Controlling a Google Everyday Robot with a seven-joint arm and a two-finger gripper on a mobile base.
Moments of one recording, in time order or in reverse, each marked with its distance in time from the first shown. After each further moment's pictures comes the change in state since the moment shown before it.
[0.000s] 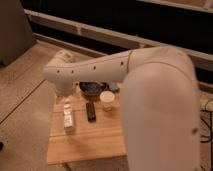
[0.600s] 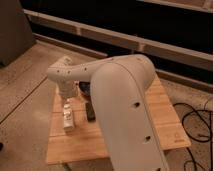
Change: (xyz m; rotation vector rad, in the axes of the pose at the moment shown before) arm -0.009 -0.033 0.069 0.065 0.172 0.128
